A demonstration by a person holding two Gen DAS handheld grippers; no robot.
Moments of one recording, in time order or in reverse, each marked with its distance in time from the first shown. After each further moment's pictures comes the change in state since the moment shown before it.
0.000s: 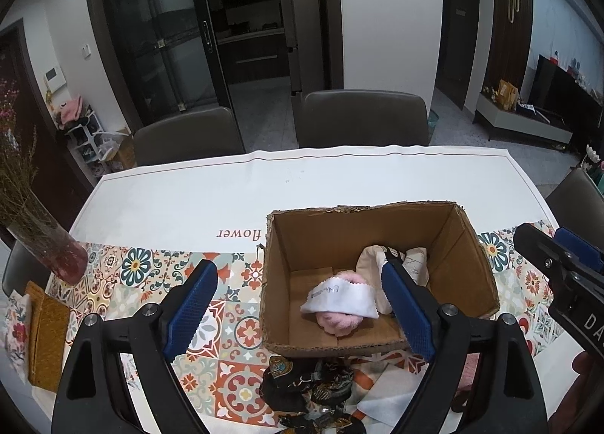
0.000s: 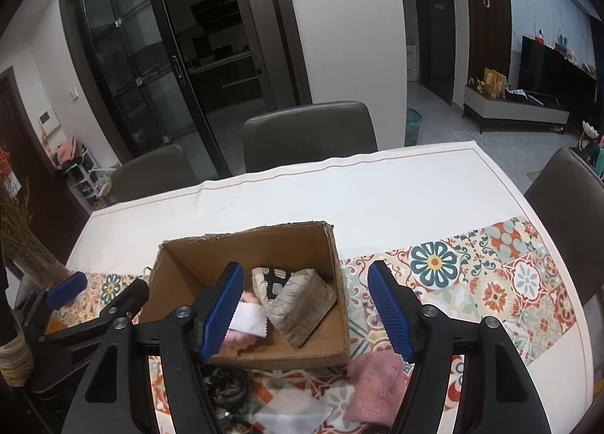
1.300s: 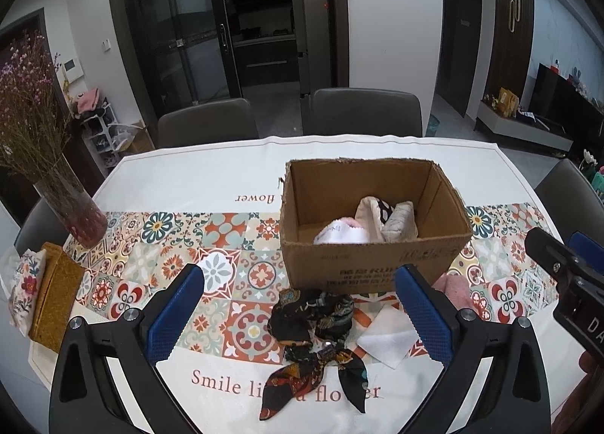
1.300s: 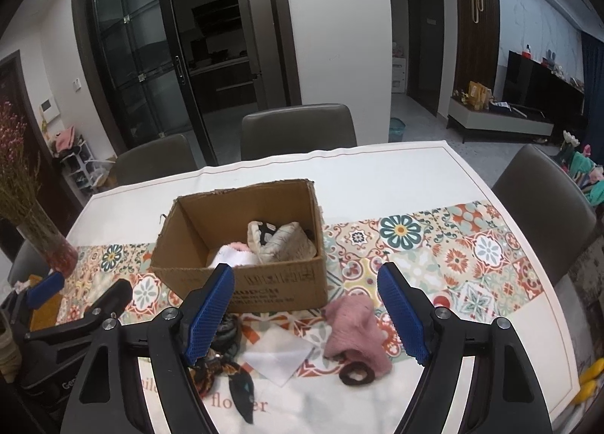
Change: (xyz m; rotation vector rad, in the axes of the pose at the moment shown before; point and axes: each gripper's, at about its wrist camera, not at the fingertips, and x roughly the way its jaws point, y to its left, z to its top) left arm -0.075 0.005 -0.083 -0.035 -0.025 0.018; right arm -0.084 -0.001 -0.071 -0.038 -0.032 -0.068
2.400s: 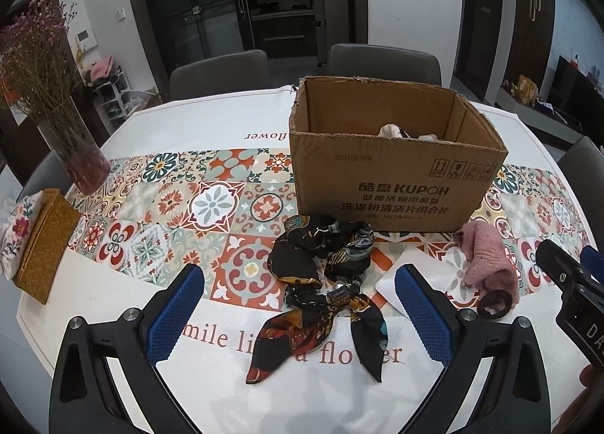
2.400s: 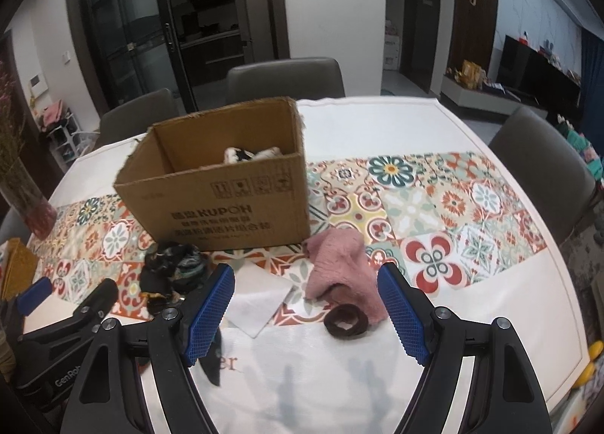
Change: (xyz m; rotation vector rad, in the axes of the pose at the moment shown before) left arm 0.042 -0.004 -0.083 -0.044 0.081 0.058; right arm 0.036 -0.014 -0.082 -0.007 0.095 -0.049
